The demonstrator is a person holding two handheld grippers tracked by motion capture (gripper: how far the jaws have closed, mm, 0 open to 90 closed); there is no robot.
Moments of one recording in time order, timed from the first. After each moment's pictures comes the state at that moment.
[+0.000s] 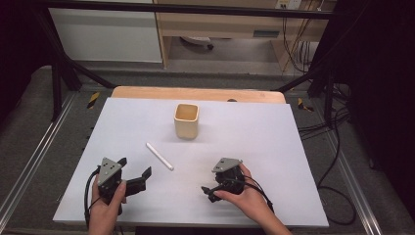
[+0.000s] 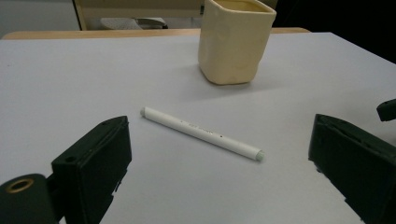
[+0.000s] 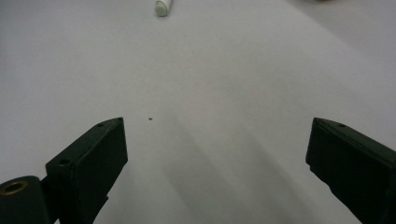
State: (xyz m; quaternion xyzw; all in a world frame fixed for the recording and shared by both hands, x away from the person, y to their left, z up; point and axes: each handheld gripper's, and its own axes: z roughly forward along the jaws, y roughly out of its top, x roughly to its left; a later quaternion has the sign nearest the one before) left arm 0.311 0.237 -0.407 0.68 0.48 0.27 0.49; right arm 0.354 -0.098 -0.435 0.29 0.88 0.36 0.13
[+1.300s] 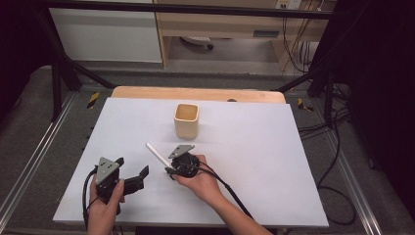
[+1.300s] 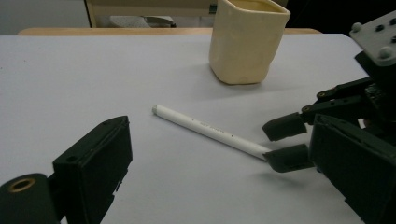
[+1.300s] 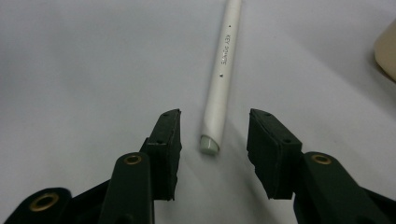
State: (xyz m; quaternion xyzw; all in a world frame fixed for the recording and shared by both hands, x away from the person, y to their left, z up) left arm 0.312 0.242 -0.407 0.67 0.49 0.27 0.48; right arm 0.408 0.023 -0.449 0.26 0.88 0.39 0.12
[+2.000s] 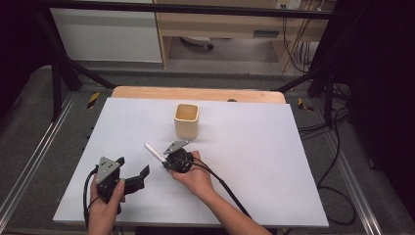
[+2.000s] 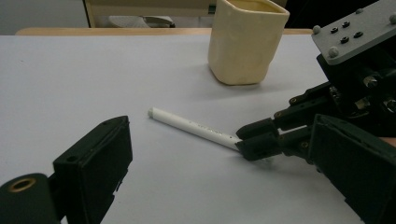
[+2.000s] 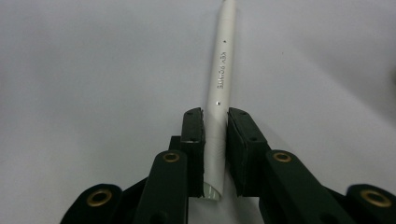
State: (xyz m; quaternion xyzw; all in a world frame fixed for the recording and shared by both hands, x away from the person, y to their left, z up) left arm 0.314 0.241 -0.408 0.67 0.49 0.27 0.48; right arm 0.423 0.036 -0.456 0.27 0.87 0.39 0.11
